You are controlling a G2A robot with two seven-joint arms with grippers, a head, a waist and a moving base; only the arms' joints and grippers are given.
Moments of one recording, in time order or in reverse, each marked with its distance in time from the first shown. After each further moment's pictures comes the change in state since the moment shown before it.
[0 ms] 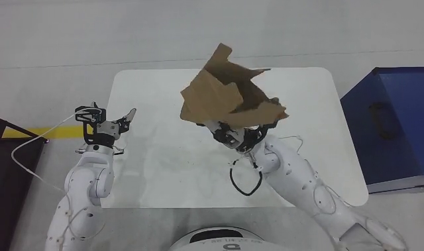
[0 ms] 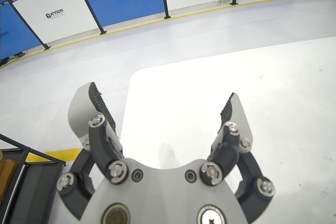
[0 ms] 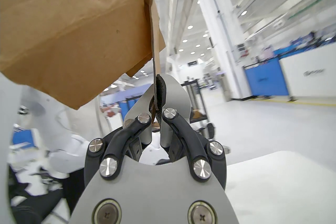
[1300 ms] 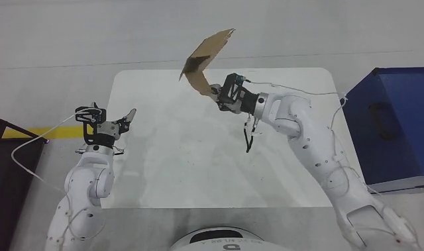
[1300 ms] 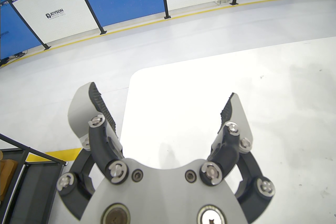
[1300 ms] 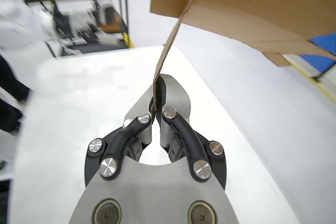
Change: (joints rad) left arm 0.000 0.000 0.000 0.000 0.000 0.000 0.000; right arm 0.083 0.031 0.281 -0.081 -0.785 0.357 0.631
